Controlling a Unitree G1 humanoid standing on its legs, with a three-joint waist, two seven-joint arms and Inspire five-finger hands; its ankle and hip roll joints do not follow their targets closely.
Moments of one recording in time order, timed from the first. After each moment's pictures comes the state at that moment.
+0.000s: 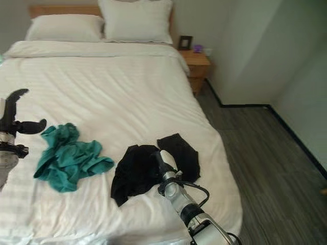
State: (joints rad) left arm -0.40 0.85 -0.21 0.64 0.01 -0.11 0.40; right arm -0.40 -0.13 0.46 0.89 -0.30 -0.13 -0.31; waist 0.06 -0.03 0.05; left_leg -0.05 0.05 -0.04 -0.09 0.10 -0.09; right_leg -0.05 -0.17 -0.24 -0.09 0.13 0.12
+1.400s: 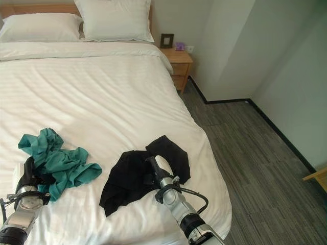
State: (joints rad) left arm -0.07 0.56 -0.03 0.57 -0.04 0.04 0.42; right arm -0.30 -0.14 0.43 0.77 -0.37 -0.12 -0.22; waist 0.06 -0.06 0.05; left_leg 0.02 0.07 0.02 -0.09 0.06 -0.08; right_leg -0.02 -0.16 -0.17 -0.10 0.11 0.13
